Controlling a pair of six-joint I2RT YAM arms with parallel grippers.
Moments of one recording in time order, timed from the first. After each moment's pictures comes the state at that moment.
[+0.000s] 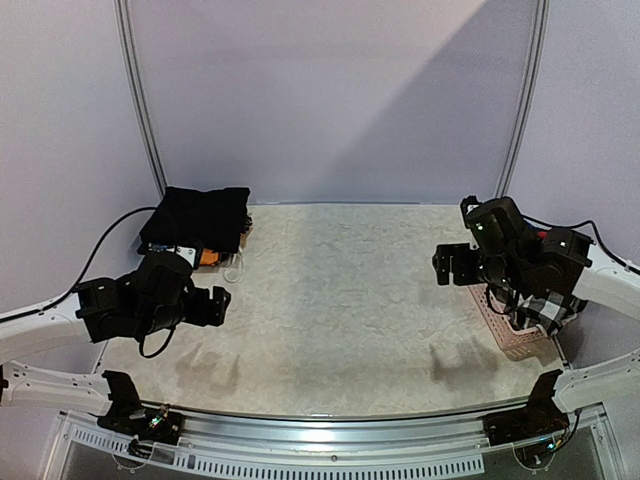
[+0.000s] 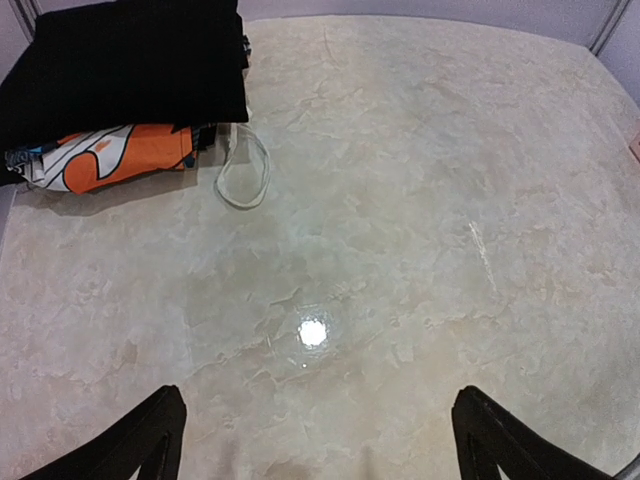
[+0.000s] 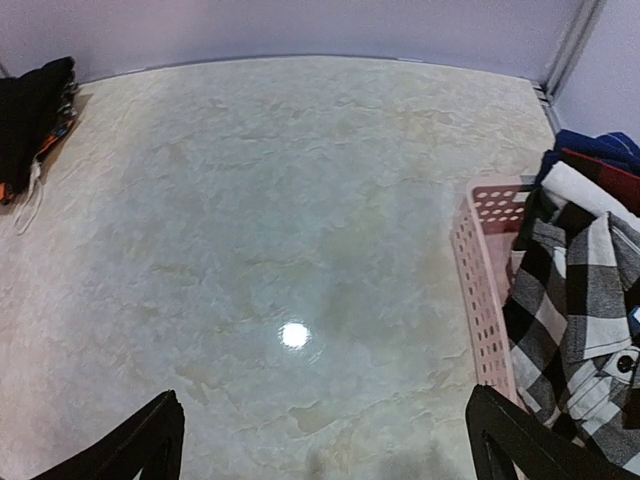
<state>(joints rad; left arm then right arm) -0.89 0.90 0.65 -0.52 -0.51 -0.53 0.84 1.10 1.01 -0.70 0.52 0.56</state>
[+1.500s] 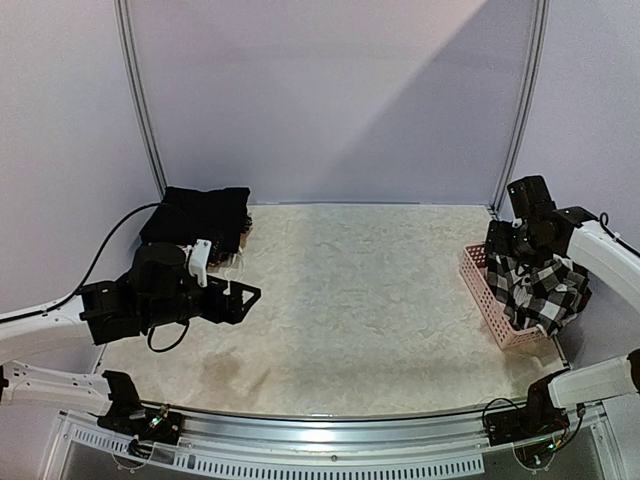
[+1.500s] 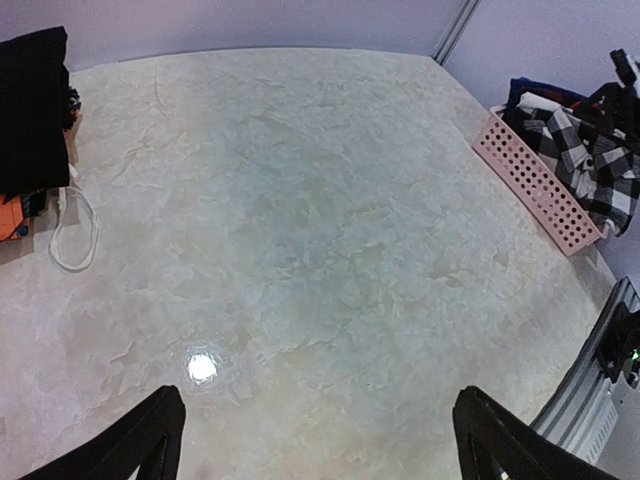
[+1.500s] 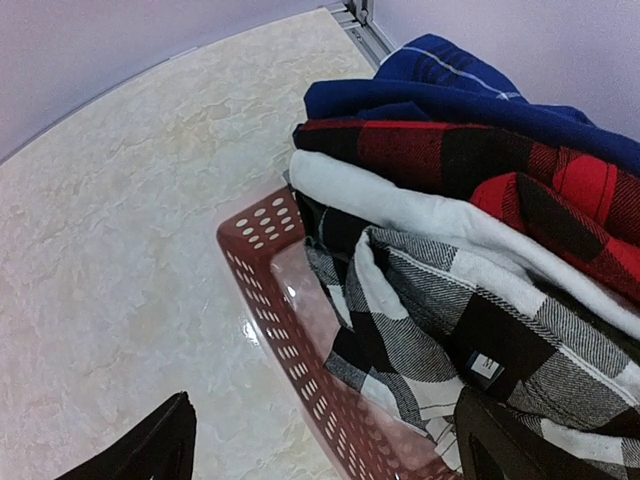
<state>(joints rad) -0.90 0.91 0.62 -0.23 -0.20 -0.47 0.25 1.21 1.03 -0.71 0.37 0.52</state>
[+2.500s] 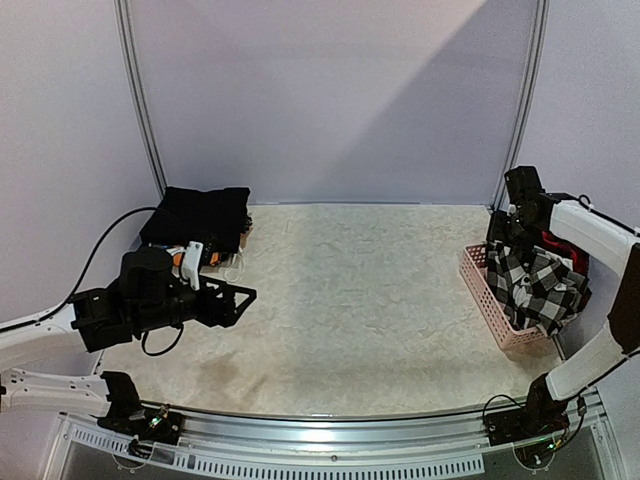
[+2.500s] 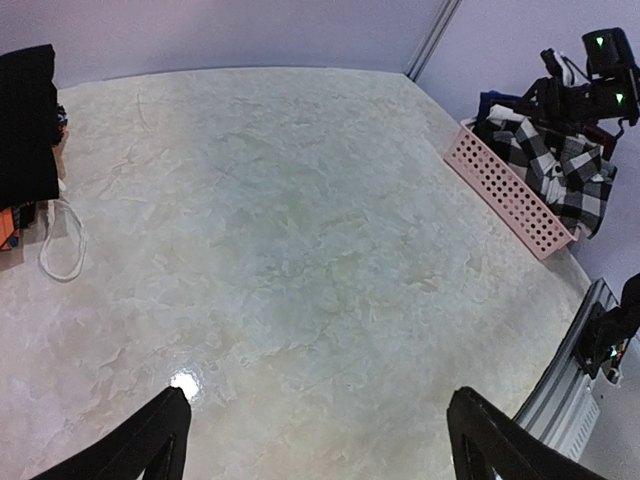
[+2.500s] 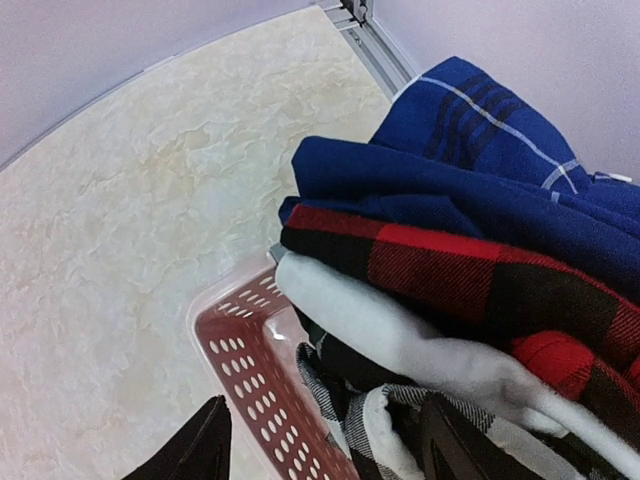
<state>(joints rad) -0.90 0.82 0.57 -0.20 -0.16 -0.46 0.11 1.46 1.16 -0.60 0.28 0.44</state>
